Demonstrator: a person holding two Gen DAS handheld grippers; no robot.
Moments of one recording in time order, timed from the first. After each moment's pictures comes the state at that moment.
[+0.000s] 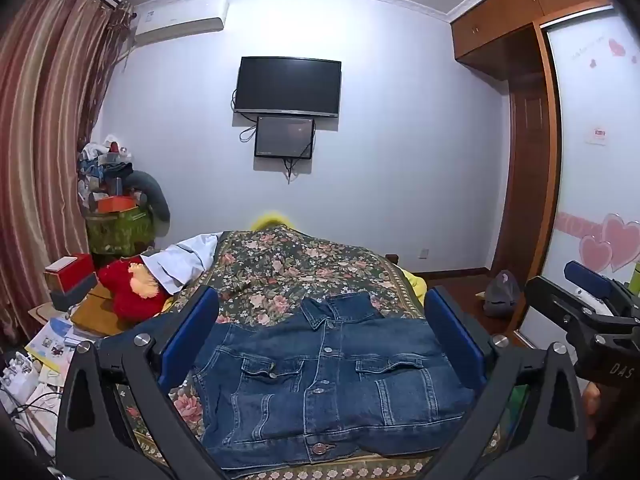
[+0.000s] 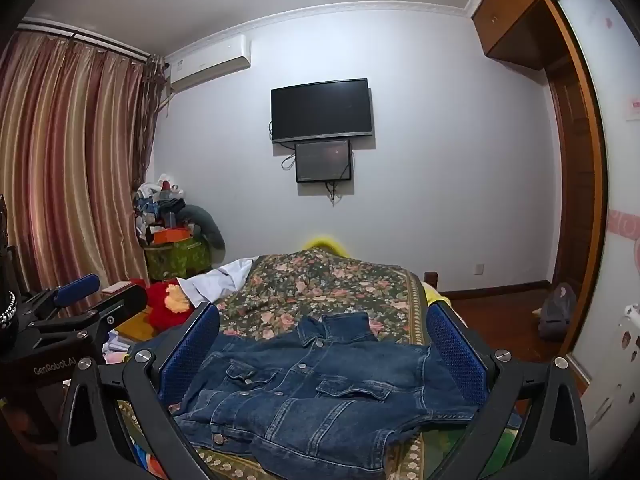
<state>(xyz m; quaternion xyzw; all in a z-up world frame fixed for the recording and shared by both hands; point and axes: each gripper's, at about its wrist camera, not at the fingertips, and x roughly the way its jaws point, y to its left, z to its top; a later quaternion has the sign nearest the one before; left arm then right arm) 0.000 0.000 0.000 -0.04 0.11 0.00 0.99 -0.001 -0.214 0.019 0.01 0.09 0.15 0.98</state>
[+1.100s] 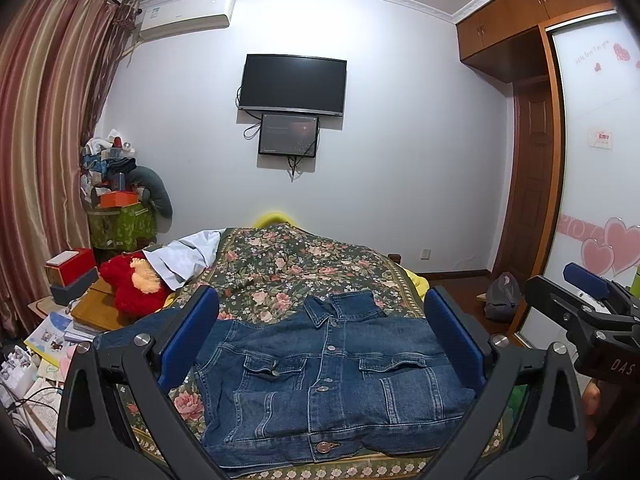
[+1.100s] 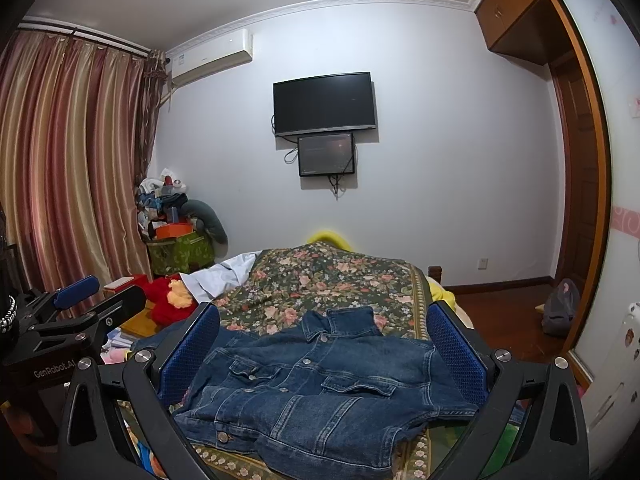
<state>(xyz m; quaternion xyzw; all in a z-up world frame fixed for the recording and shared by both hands) 0.004 0.009 -0.011 -0.05 0.11 0.01 0.99 0.005 -0.206 0.012 0.00 0.11 0.15 0.98</state>
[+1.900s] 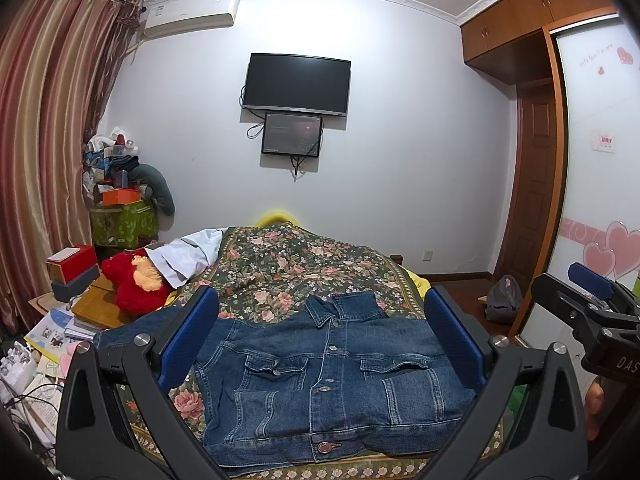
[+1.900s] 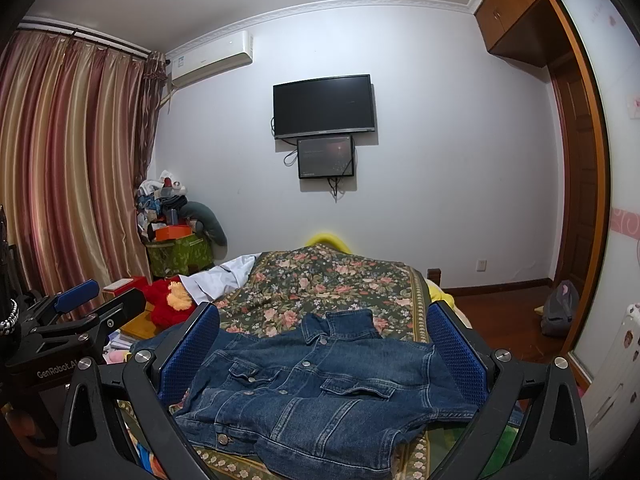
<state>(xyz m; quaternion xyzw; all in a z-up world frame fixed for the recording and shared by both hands) 0.005 0.008 -0.010 -0.05 0.11 0.01 0.99 0.007 -0.208 0.013 0.00 0.10 0.15 0.98</state>
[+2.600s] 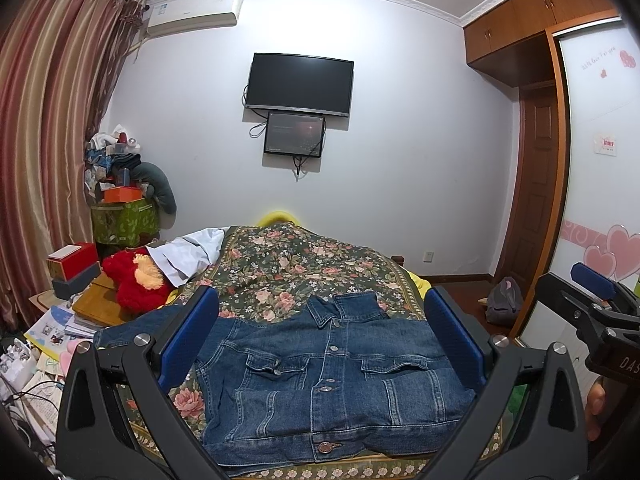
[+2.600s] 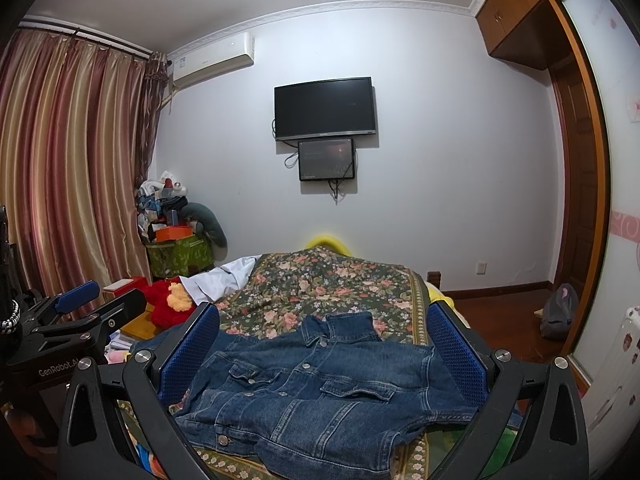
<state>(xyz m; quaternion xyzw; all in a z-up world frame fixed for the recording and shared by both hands) 0.007 0.010 -0.012 -0.05 0.11 0.02 0.99 0.008 -0.209 0.019 0.00 0.10 0.15 0.98</state>
